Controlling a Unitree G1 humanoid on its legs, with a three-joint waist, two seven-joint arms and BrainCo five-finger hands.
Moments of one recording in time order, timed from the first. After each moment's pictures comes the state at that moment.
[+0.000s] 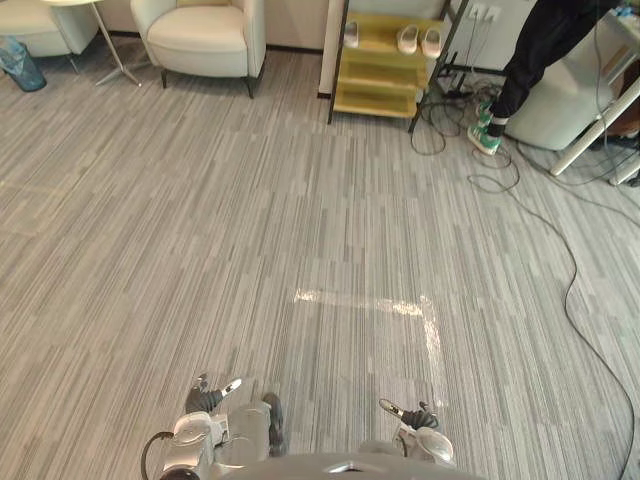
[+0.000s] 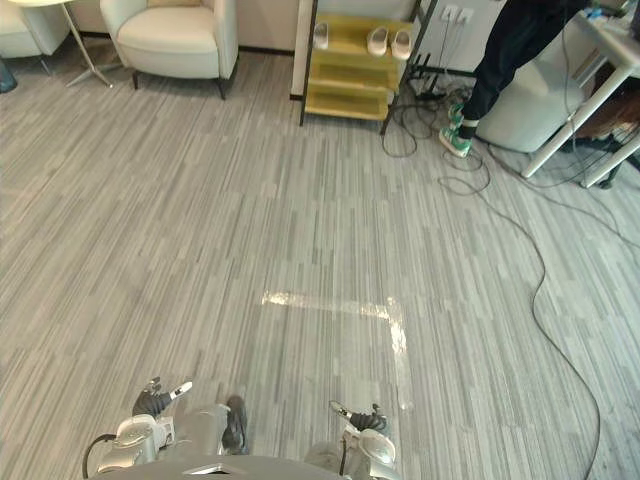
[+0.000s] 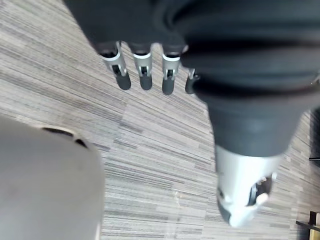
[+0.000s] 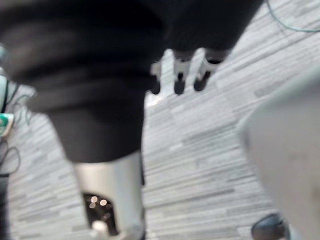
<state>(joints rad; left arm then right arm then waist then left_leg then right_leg) 0.05 0.03 0.15 0.92 -0.04 -0.03 0.15 0.08 0.04 -0.33 0.88 0.12 -0.03 -0.22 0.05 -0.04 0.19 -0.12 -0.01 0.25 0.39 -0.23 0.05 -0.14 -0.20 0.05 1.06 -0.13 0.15</state>
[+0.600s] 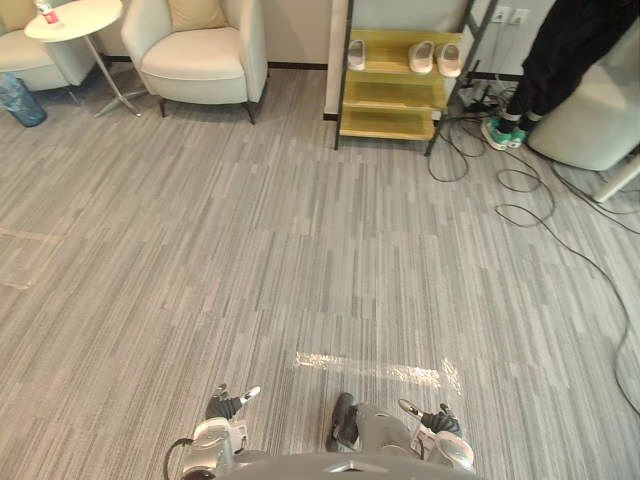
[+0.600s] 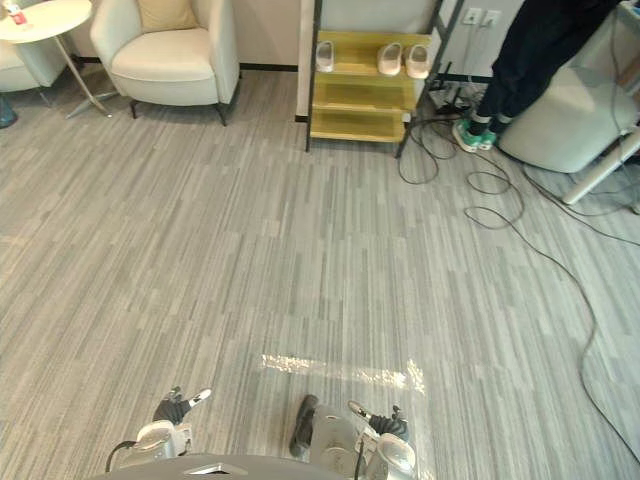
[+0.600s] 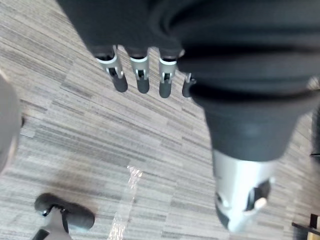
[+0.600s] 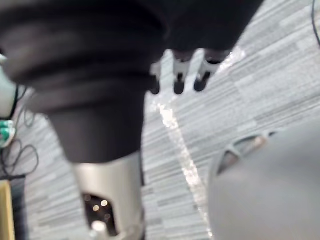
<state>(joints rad) 0.04 -0.06 0.15 0.95 -0.01 -0.02 0.14 0.10 0.00 -0.36 0.85 0.15 -0.04 -0.20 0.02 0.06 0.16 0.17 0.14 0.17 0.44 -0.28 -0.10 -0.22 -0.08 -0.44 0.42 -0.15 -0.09</state>
